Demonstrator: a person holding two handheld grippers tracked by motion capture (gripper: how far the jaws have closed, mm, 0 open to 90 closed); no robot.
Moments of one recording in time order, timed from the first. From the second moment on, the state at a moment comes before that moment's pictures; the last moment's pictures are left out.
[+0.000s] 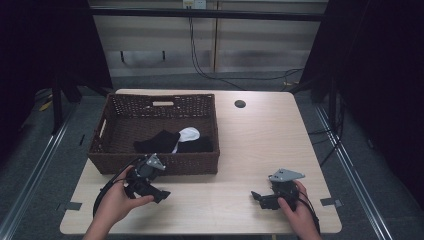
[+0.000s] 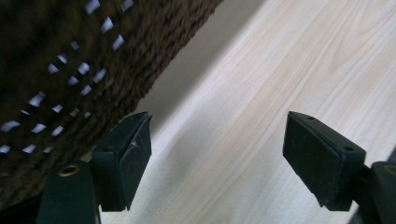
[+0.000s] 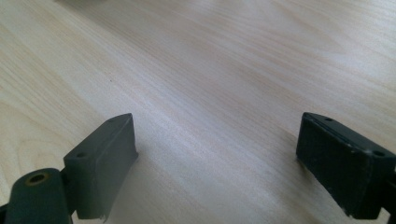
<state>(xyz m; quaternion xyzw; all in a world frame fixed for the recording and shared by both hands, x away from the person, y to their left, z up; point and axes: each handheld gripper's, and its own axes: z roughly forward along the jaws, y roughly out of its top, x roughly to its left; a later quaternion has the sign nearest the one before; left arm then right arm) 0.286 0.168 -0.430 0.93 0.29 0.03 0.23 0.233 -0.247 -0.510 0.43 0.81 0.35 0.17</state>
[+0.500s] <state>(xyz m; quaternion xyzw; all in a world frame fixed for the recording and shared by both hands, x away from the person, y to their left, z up) 0.307 0.162 -0.376 0.93 0.28 0.02 0.24 0.232 -0.247 -0.510 0.43 0.81 0.35 0.17</state>
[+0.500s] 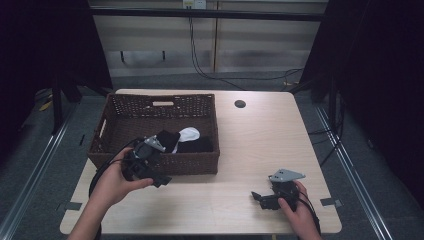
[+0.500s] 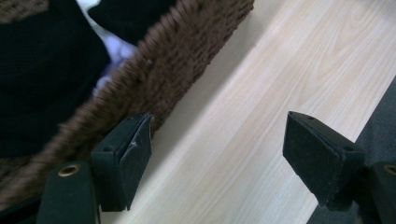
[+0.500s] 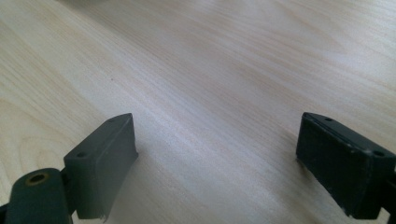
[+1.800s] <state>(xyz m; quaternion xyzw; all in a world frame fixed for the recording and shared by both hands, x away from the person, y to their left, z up) 0.408 0.166 -0.363 0.91 0.37 0.01 0.20 0.231 -0.247 -0.510 0.43 0.81 0.35 0.17</state>
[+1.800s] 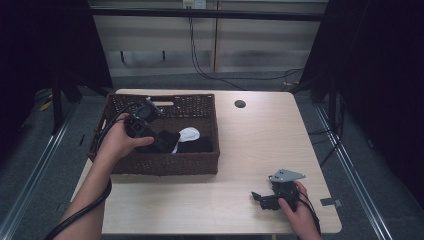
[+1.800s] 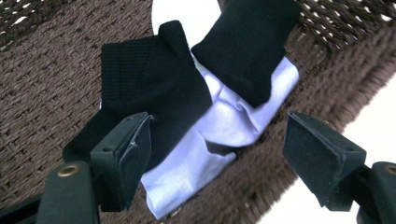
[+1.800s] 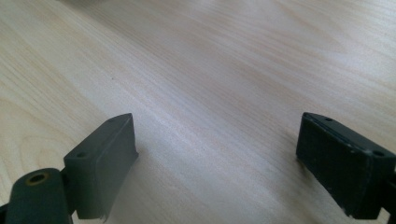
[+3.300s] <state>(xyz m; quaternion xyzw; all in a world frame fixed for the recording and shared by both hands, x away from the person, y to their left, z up) 0.472 0.148 -0.428 0.92 0.38 -0.01 0.12 0.231 -0.247 -0.510 0.43 0.81 0.35 0.17</state>
